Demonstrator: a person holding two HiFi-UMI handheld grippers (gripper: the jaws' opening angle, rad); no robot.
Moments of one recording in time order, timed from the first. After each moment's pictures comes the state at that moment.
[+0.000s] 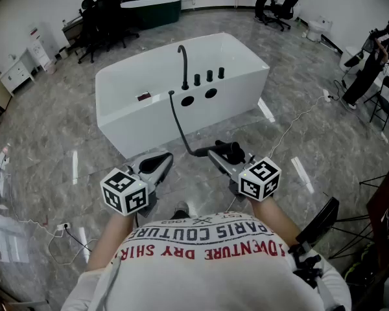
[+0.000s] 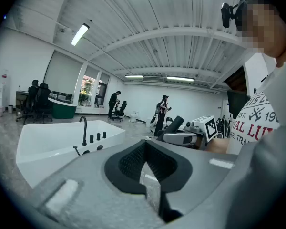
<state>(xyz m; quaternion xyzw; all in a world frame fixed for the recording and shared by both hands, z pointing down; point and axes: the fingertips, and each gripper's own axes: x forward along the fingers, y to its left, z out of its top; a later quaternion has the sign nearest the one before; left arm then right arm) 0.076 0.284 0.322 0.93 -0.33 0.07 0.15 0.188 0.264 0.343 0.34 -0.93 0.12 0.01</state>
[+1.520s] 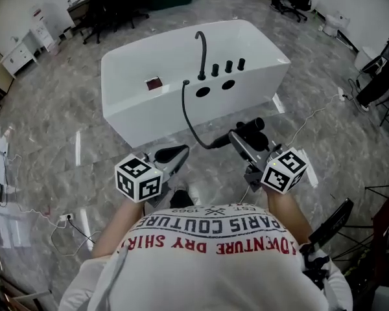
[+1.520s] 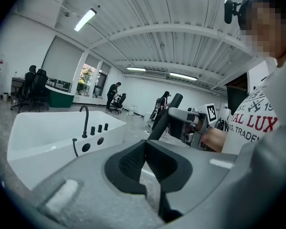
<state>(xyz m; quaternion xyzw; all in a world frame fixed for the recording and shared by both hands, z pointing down) 0.051 0.205 0.371 0.93 -0.29 0.09 0.20 0.173 0.179 0.317 0.34 -0.93 0.13 -0.05</state>
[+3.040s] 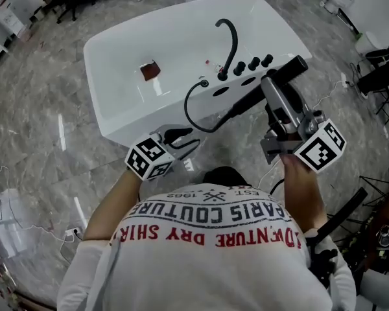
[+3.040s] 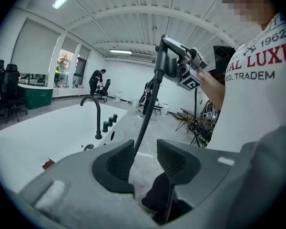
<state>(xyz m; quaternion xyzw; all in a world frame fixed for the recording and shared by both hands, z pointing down) -0.056 -0.038 0.481 0.95 -0.15 0.19 0.17 0.063 -0.098 0.231 0.40 -0.89 0.15 -0.15</state>
